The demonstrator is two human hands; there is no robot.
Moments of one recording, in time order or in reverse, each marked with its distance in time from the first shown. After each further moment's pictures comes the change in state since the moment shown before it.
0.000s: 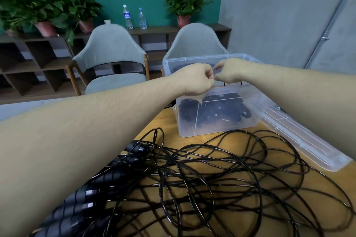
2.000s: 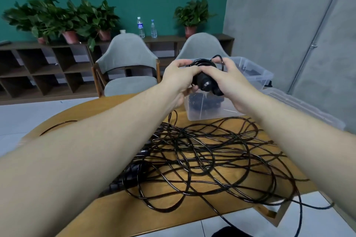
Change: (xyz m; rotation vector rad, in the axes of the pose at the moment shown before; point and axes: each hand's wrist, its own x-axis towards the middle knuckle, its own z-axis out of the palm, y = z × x) left_hand -0.142 0.032 -0.019 -1.220 0.425 -0.365; right_hand -0.180 -0.059 0.018 1.307 0.221 -0.127
